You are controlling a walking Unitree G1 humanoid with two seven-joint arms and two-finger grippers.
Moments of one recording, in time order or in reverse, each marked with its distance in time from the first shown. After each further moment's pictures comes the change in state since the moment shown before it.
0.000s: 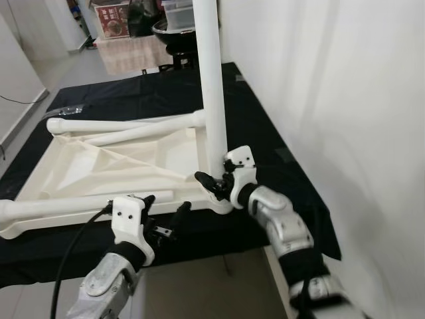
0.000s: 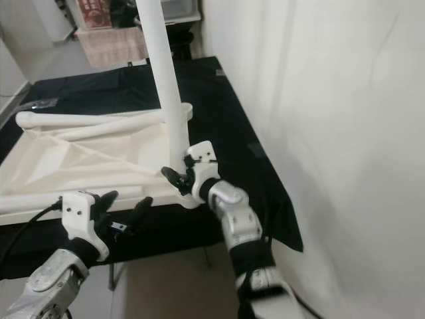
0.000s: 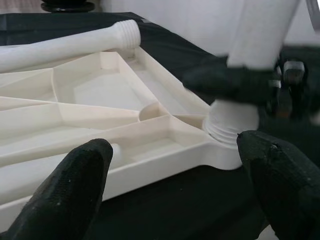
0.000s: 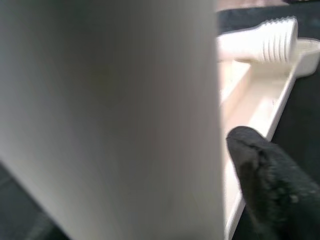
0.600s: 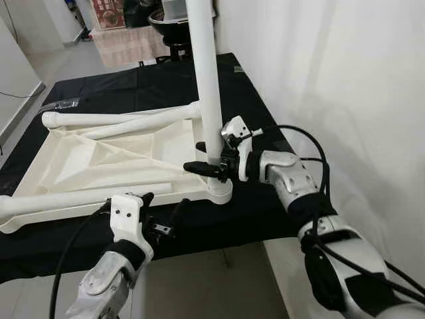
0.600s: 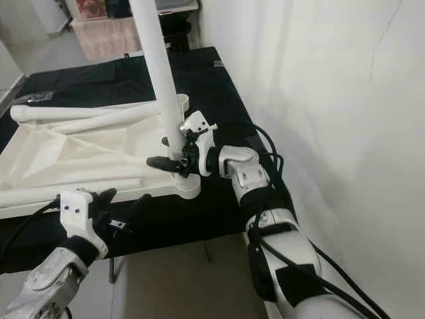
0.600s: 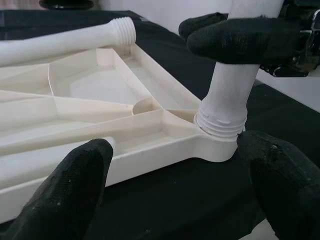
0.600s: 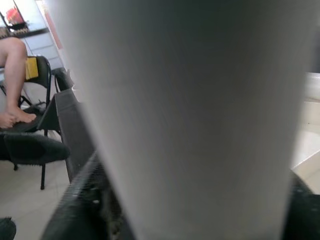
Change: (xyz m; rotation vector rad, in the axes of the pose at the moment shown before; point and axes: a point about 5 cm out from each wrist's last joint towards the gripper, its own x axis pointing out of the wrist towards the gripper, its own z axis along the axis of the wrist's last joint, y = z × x) left arm -0.006 -0.001 -0.002 -0.022 0.013 -0.003; right arm 0.009 -0.014 0.025 -0.038 0.019 0.422
